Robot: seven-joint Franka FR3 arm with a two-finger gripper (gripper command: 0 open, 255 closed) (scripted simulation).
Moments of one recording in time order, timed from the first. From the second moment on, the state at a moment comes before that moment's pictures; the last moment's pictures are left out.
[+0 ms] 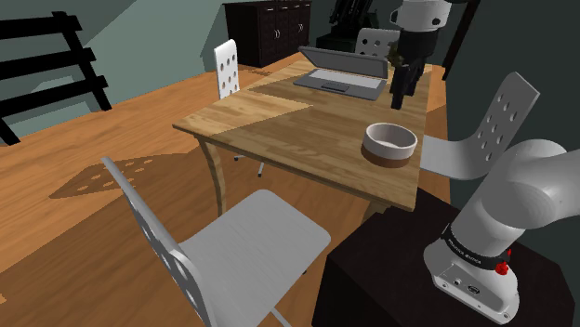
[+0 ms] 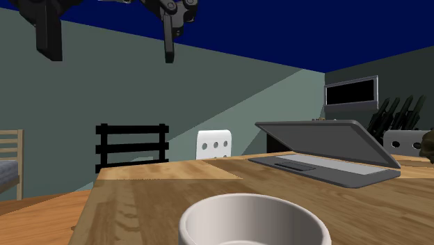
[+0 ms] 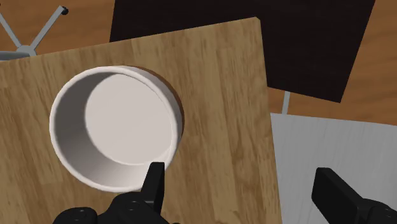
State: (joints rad) arm 0.02 -0.82 0.04 -2.45 -0.05 1.57 -0.13
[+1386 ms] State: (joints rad) arm -0.02 -0.54 -0.14 -2.76 -0.11 2.16 -0.30
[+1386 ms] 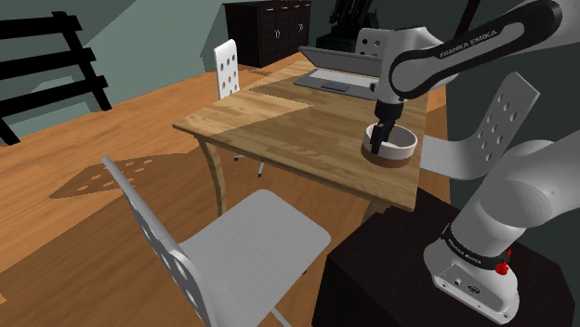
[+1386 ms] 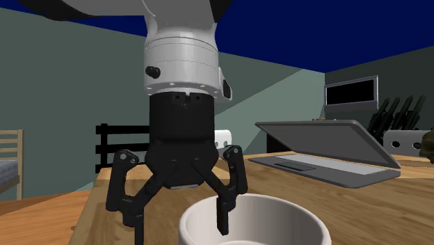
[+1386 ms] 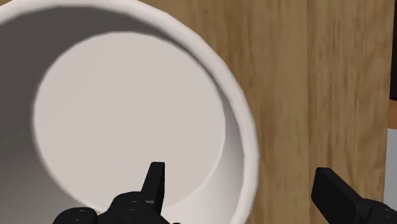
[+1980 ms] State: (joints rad) arm -0.02 -0.53 -0.14 -2.78 -0.12 2.20 -0.30
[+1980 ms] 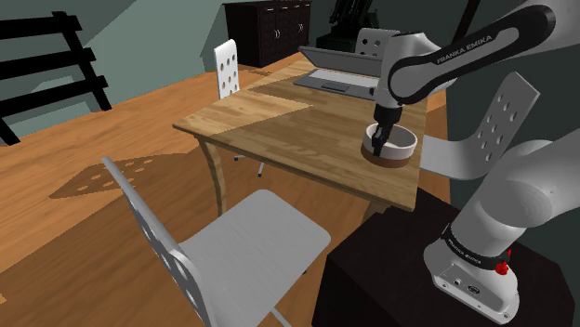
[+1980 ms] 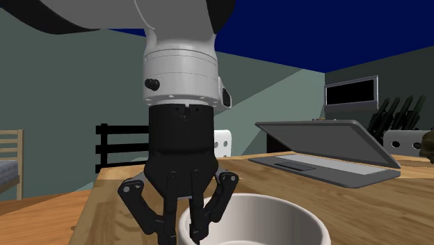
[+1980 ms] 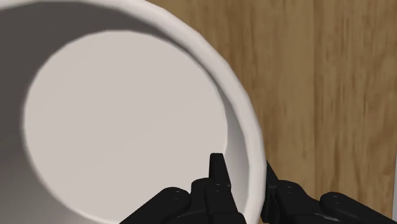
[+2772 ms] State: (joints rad) arm -0.02 -0.58 -0.13 -2.72 -0.11 2.09 -0.30
